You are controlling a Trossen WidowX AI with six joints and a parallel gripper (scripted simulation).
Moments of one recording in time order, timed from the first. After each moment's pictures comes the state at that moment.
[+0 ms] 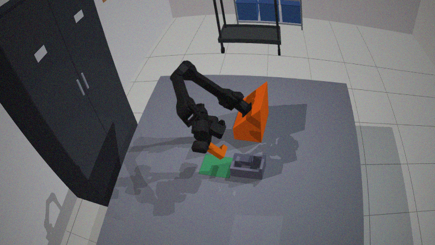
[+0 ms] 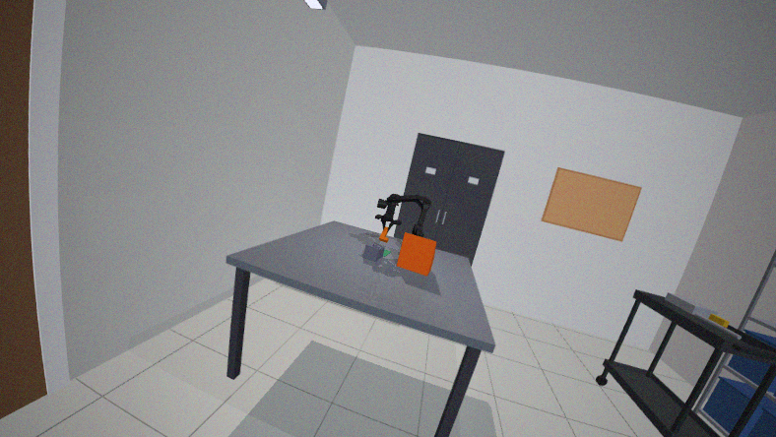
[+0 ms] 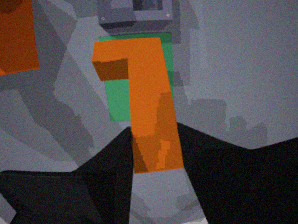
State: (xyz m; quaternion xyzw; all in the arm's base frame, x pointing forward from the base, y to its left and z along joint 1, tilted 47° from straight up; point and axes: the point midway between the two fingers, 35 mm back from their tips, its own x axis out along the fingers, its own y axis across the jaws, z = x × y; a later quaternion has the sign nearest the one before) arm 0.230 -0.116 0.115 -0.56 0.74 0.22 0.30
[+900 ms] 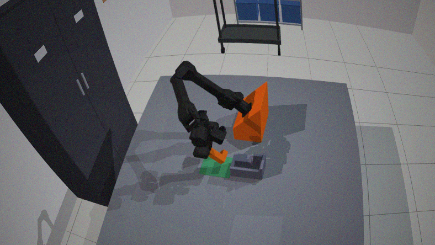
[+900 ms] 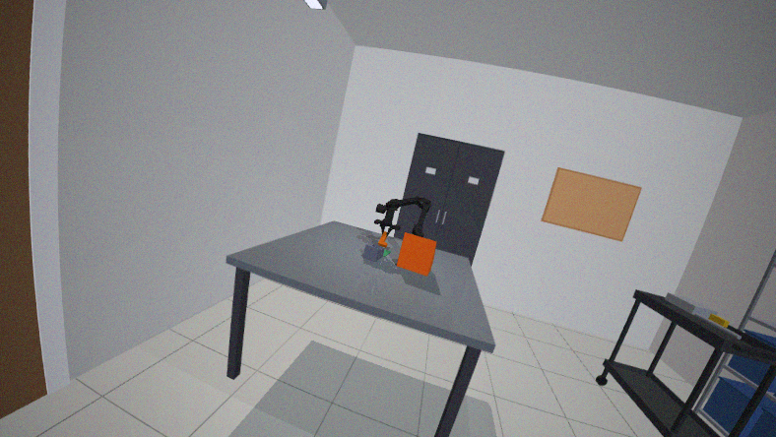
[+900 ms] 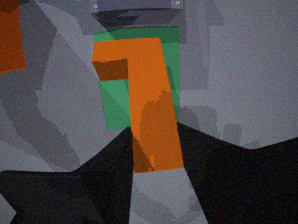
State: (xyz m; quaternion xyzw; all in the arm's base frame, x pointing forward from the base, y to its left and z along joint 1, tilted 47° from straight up) arm 0.222 -0.144 0.092 -0.56 0.74 0.22 0.30
